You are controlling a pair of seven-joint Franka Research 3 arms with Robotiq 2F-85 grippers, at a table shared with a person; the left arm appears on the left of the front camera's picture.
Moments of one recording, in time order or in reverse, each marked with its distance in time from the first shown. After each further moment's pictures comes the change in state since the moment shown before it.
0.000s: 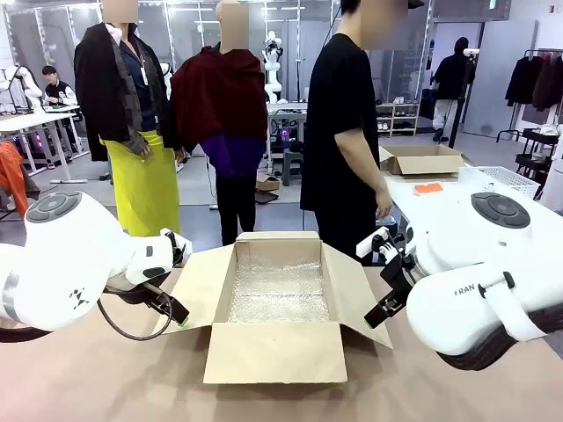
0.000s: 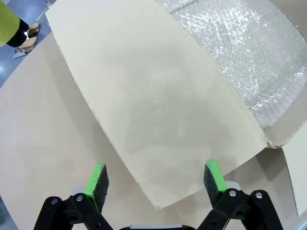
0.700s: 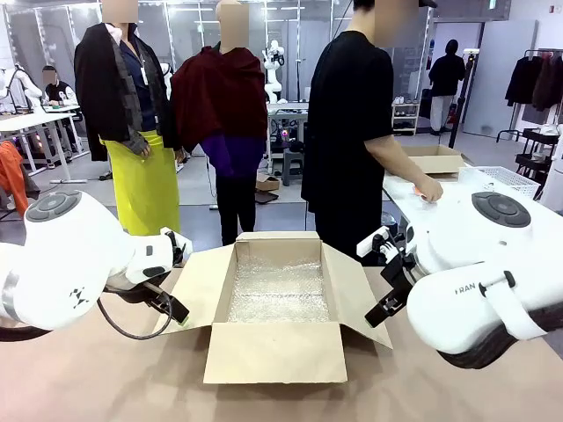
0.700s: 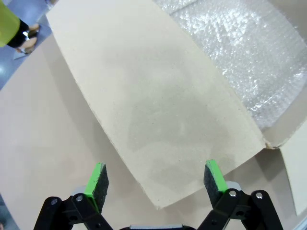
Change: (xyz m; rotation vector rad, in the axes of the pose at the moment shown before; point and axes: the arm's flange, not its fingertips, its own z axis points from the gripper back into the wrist) left arm 0.003 0.001 0.005 0.002 -0.009 -0.002; right arm 0.001 -0.005 0.003 -0.003 -0.002 -0.001
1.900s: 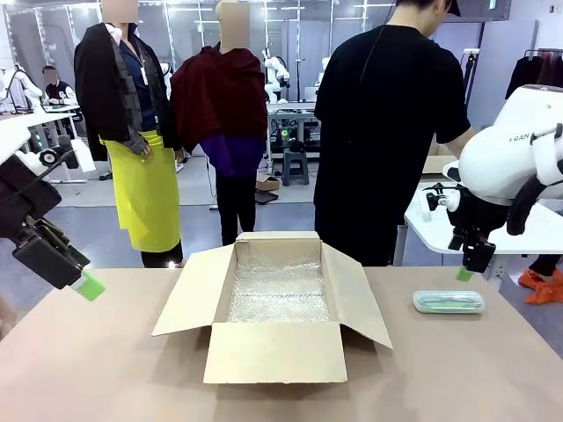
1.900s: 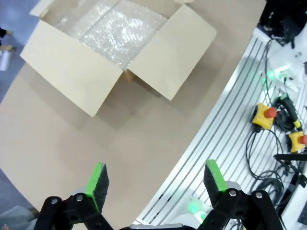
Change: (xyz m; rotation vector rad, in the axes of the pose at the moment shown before) left arm -0.045 -0.020 0.260 -0.310 -0.034 -0.231; right arm 0.037 -0.168 0.066 0.188 0.274 0.675
